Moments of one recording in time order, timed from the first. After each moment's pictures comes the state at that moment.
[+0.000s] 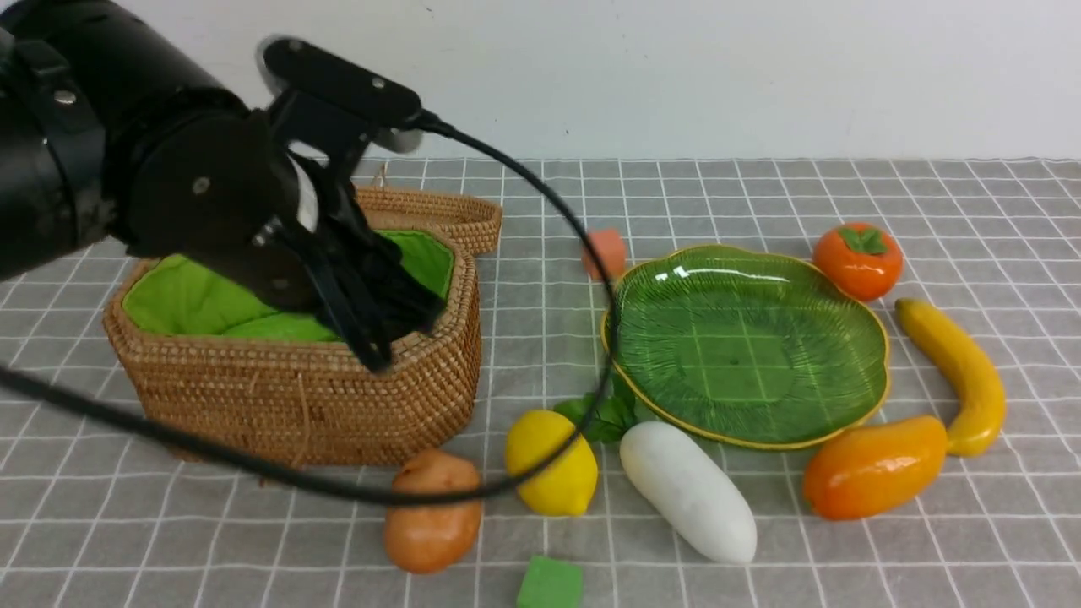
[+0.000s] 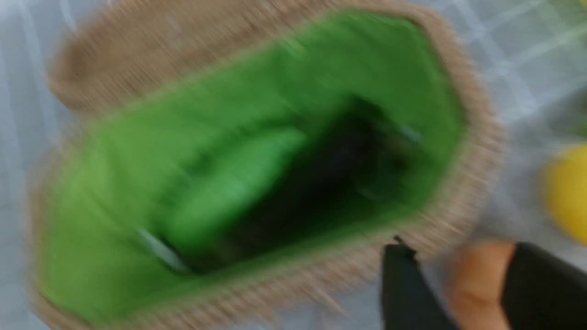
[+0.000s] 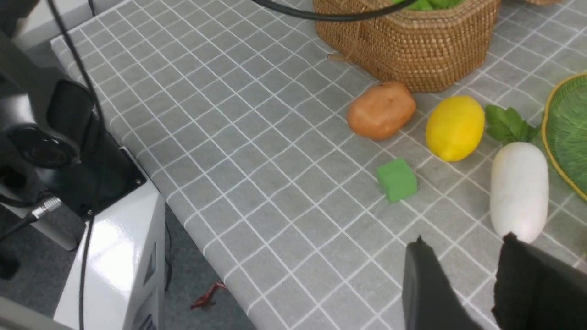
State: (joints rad) right arm 0.38 0.56 -1.02 0.57 1.19 -0.42; left arm -0.63 1.45 -1.26 0.32 0.90 -0.37
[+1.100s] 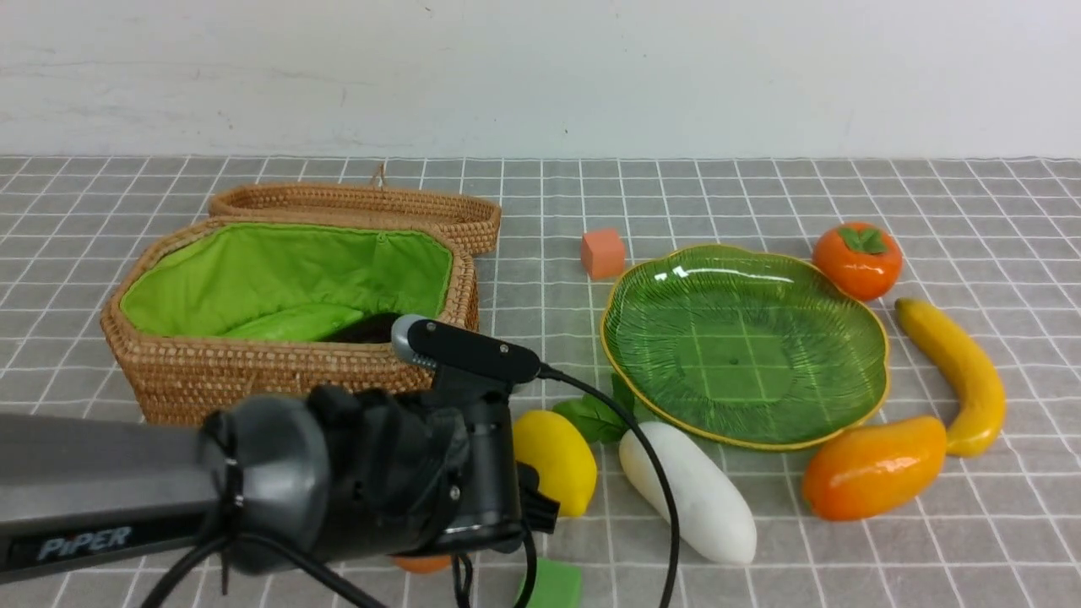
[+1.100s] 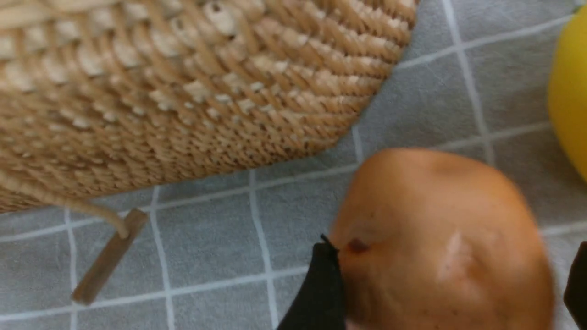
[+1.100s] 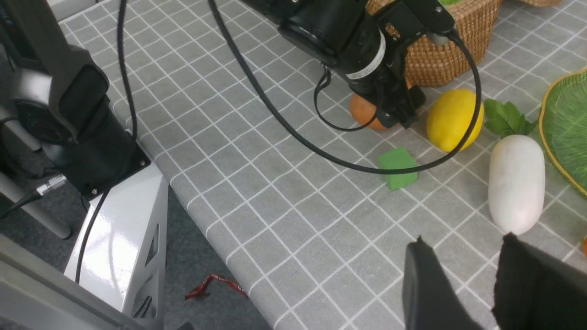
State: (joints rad) right arm 0.38 0.50 -1.02 0.56 1.25 -0.42; left arm -0.83 1.78 -1.02 0.82 0.68 -1.21
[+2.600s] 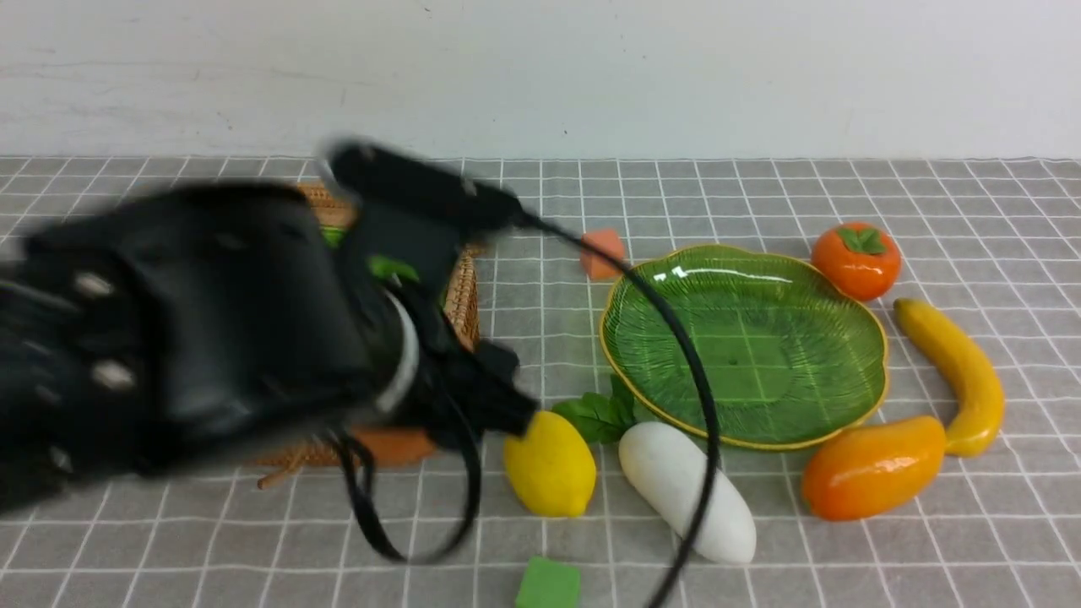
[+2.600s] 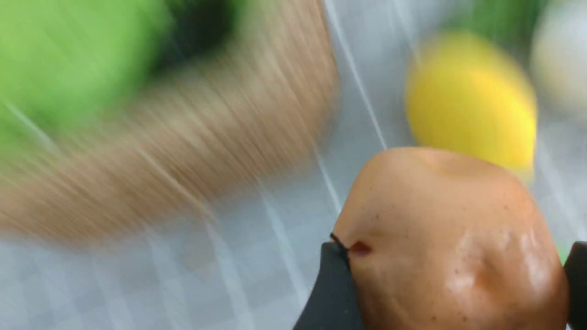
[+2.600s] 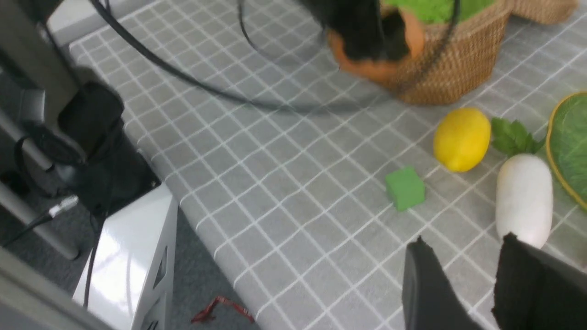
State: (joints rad) right arm 0.38 0.50 -1.02 0.59 1.20 -0.42; left arm -0.89 1.36 -1.16 0.69 0.91 -0.78
